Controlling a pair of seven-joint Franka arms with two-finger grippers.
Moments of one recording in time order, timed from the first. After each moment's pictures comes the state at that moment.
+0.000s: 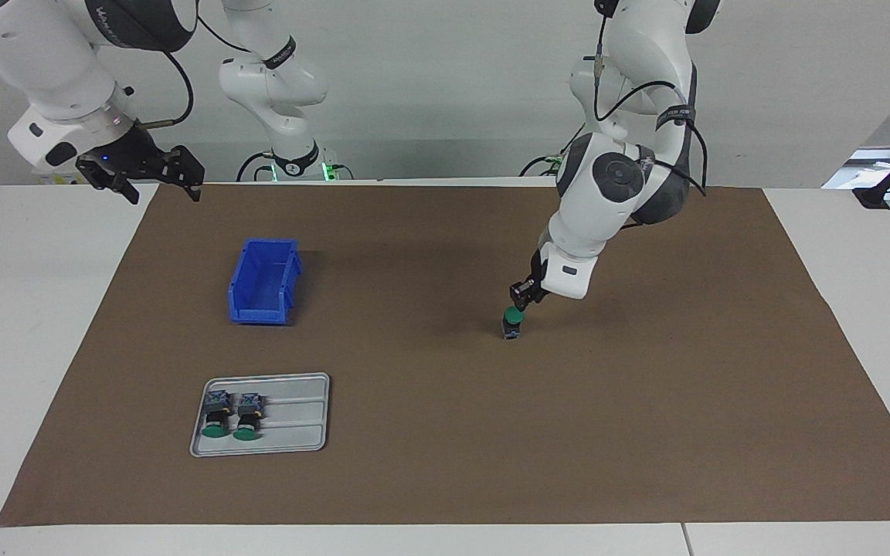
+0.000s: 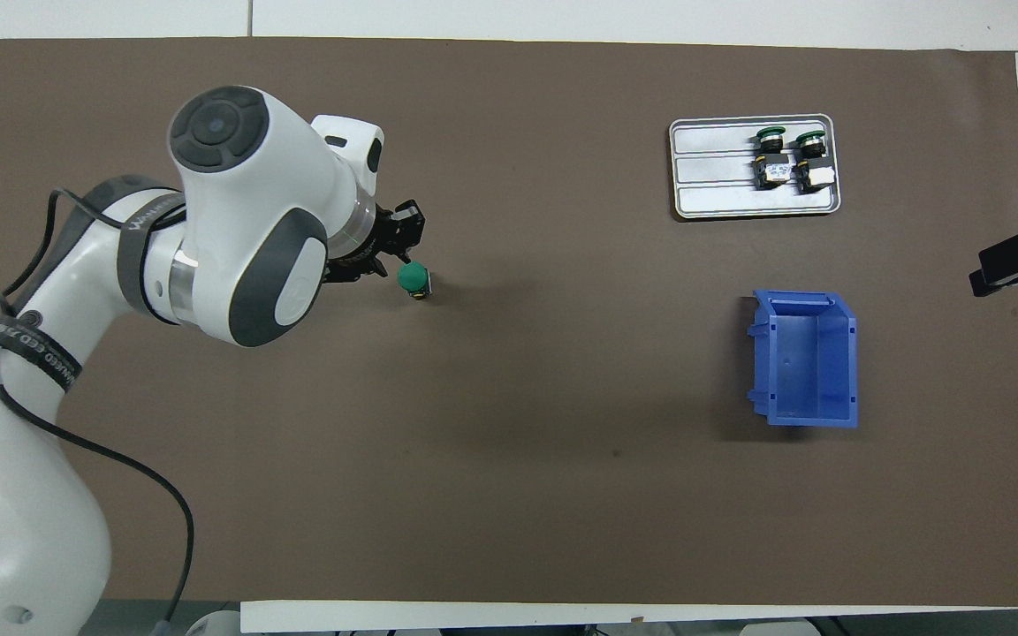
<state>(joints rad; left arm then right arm) -0.53 0.30 -0.03 -1.73 -0.12 2.02 -0.87 -0.07 0.01 -0.01 -1.54 -0.02 1.37 -0.12</state>
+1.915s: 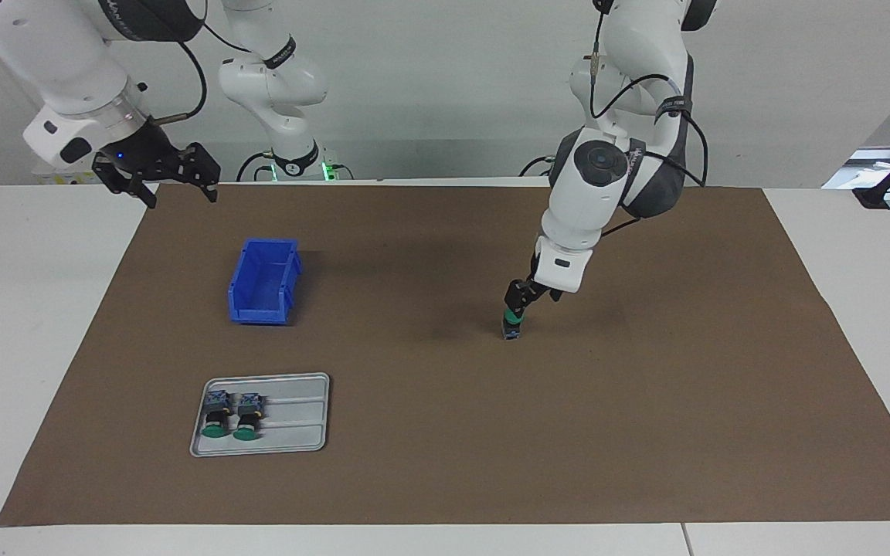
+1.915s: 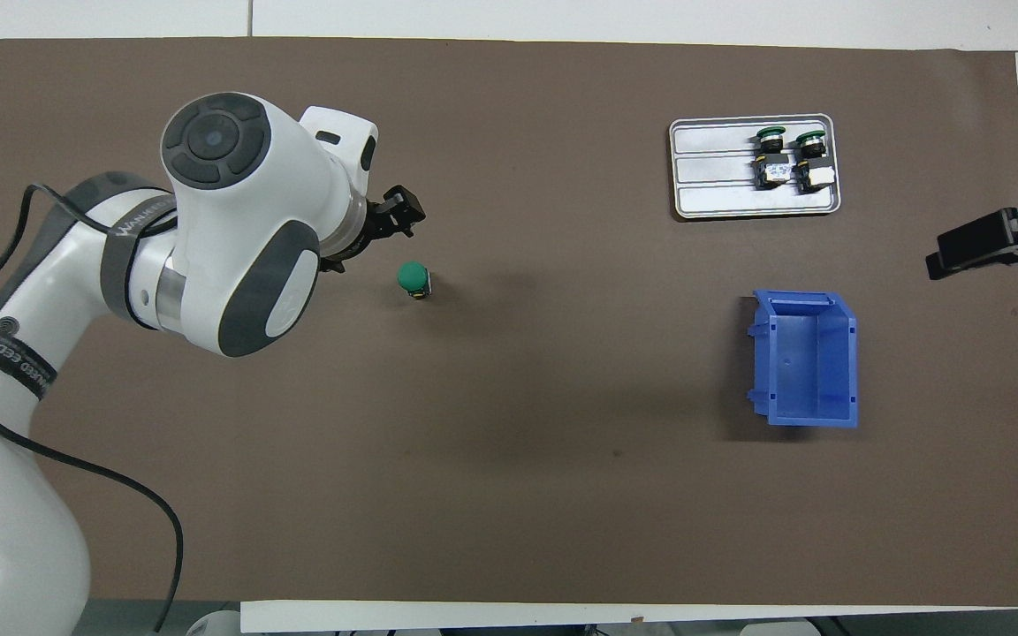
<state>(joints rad) -0.51 0.23 0.00 -1.76 -0.07 2.01 -0.86 0.03 0.01 0.01 -1.52 0.06 1.43 -0.01</state>
